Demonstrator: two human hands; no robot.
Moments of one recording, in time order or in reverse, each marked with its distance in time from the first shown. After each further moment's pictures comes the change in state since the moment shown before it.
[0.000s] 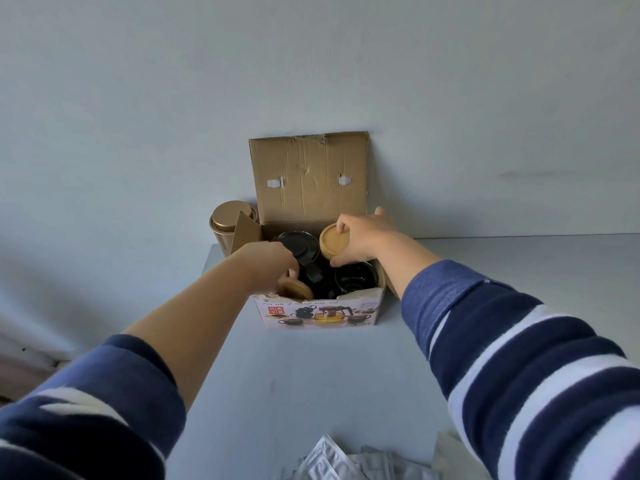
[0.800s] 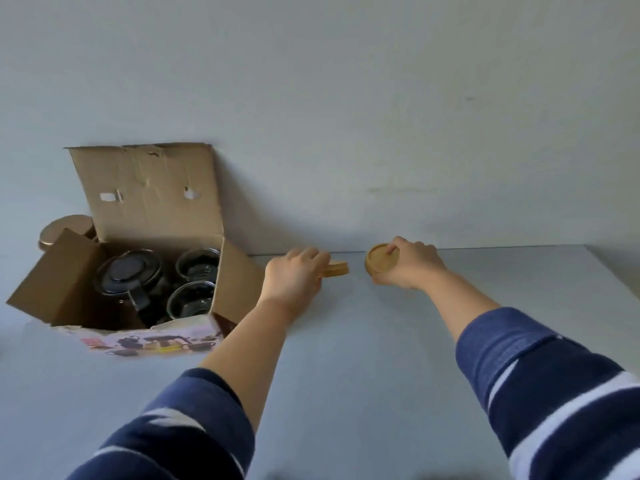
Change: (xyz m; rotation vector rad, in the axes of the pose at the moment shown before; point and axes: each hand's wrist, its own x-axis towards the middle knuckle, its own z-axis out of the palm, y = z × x) left_hand 0.149 0.247 -0.032 -0.183 0.633 -0.069; right_hand -0.057 0.308 -0.004 0.264 0.096 0.367
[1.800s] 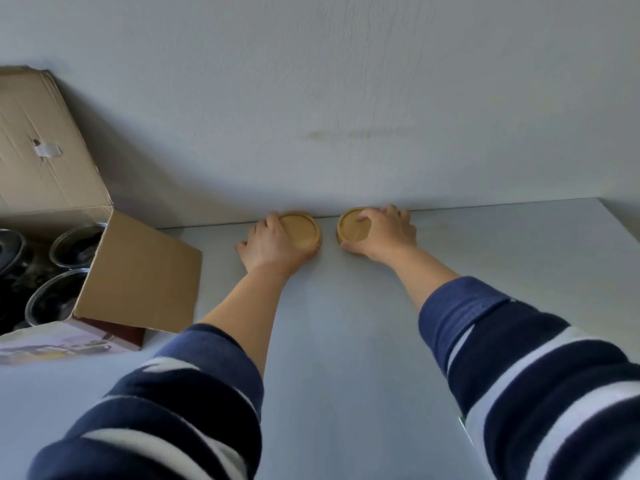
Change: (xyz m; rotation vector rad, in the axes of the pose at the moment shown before) left_hand 0.076 0.058 0.104 -0.275 -0.228 -0.658; right_hand 0.089 0.069 0.048 0.016 0.063 -0.045
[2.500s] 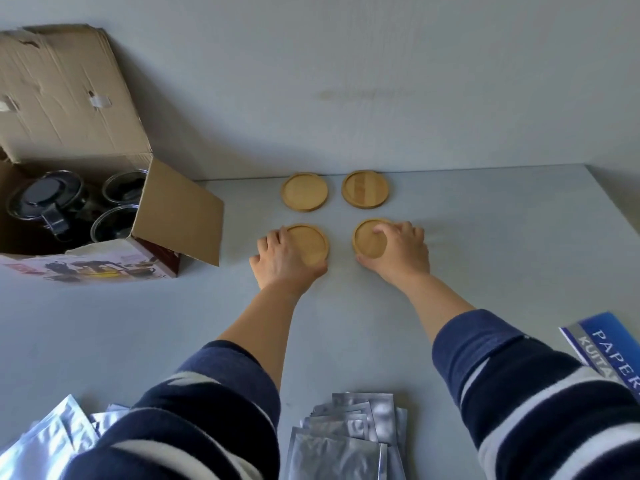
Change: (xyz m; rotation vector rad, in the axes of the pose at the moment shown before) left_hand -0.117 -0.028 0.009 0.071 -0.044 -0.022; right_hand -0.117 0.037 0.021 0.041 0.012 0.018
